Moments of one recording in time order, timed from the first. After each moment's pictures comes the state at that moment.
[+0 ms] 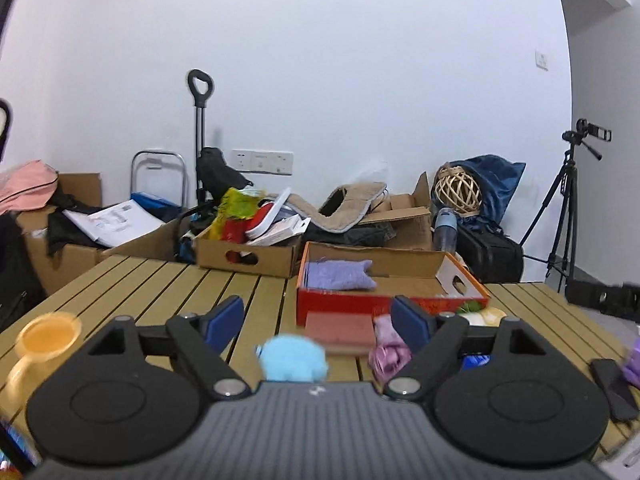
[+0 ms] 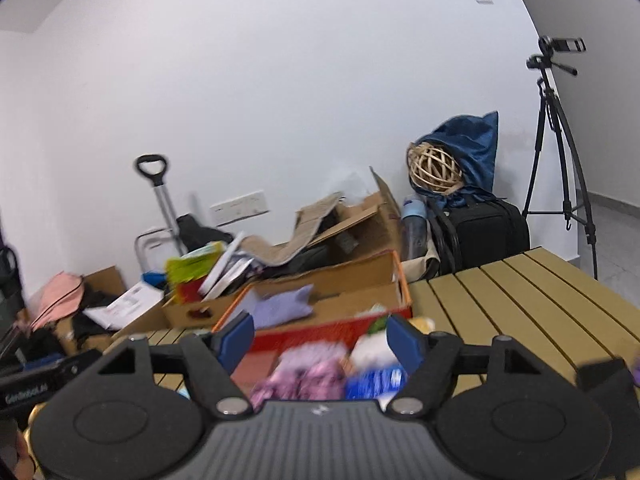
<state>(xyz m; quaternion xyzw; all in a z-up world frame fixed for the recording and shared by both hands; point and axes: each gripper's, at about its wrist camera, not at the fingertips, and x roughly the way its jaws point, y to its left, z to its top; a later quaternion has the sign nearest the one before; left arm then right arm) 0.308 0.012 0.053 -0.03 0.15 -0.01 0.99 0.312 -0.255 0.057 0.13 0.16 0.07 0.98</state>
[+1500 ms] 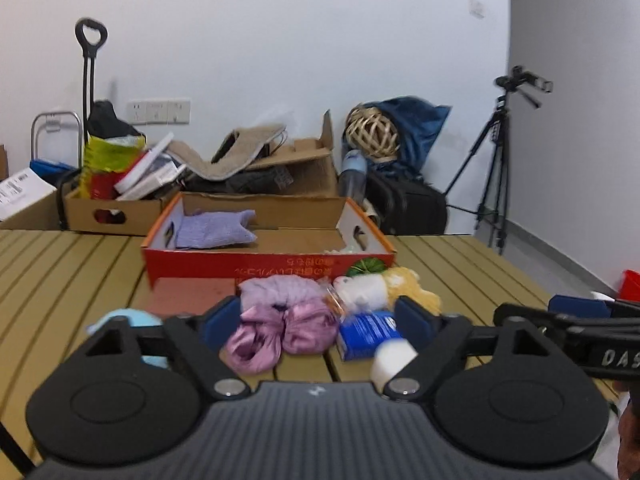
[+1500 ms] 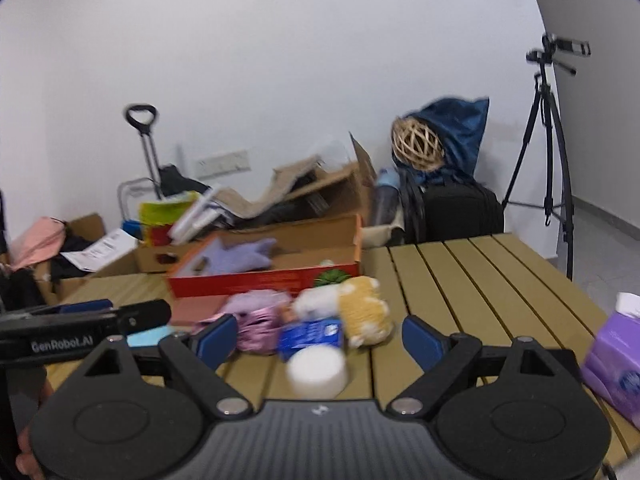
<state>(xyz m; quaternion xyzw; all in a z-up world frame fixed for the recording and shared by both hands) 0.422 -0.105 0.002 -0.02 0.22 -0.12 0.97 0.368 -0.310 0.017 0.08 0.24 0.04 0.97</state>
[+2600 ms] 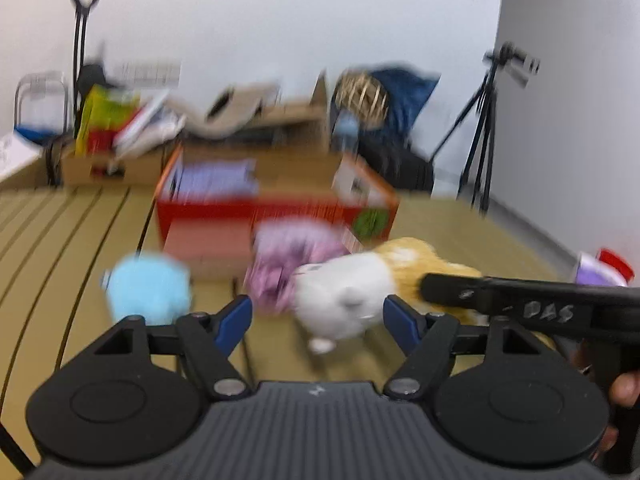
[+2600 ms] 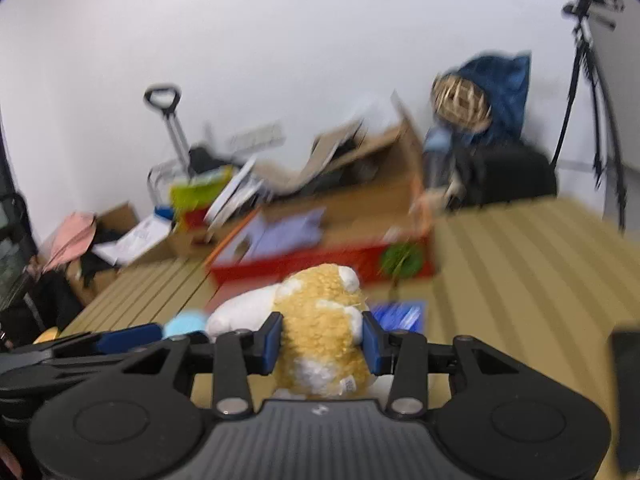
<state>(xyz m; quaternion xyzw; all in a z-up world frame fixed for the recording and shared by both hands) 0.396 -0.038 -0.024 -0.03 0.29 -0.17 0.94 0.382 -0.238 -0.010 0.13 0.29 0.11 0.94</state>
